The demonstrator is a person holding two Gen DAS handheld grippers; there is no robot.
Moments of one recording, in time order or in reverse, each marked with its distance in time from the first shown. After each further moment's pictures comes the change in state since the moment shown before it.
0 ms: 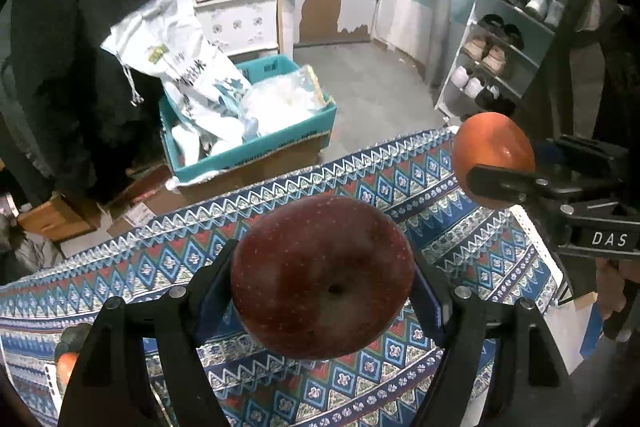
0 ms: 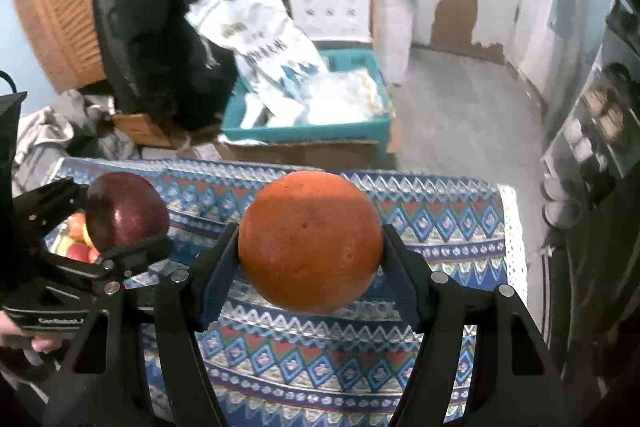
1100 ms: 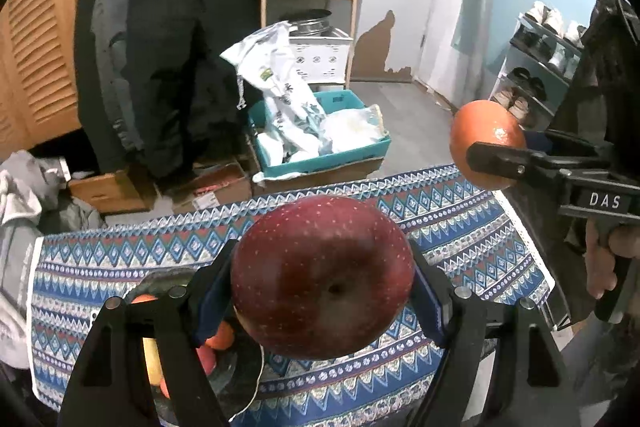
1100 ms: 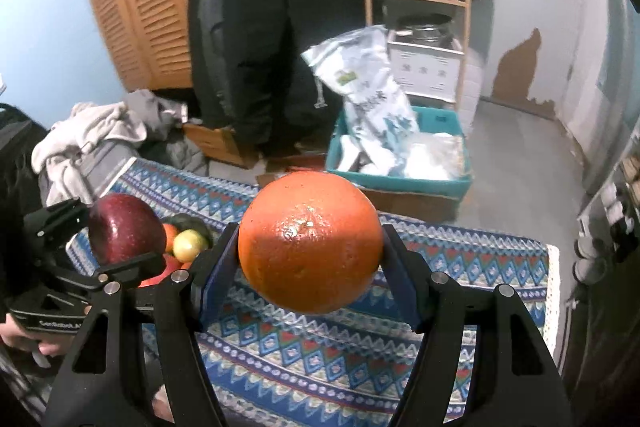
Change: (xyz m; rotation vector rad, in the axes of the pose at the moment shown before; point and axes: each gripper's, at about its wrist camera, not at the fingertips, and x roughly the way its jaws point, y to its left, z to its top) left arm -0.138 0.080 -0.059 -0.135 -0.114 0.098; right arm -0.052 0.127 0.022 -0.153 -0.096 0.162
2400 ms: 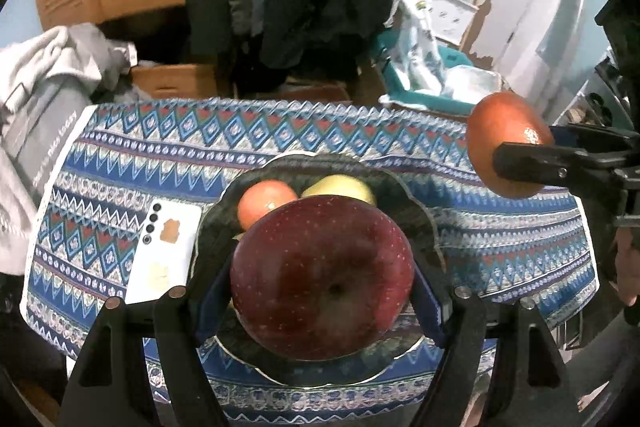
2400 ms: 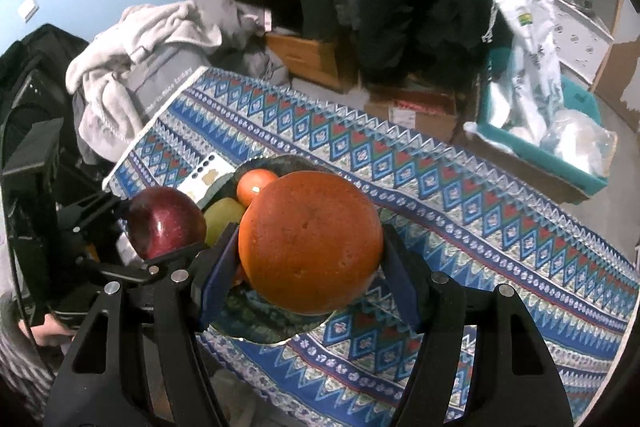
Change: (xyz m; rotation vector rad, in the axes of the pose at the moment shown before) left arm 0.027 0.184 -0.109 -0.252 0.160 0.135; right arm 0.156 0.165 -0.006 -0.140 0.297 0.214
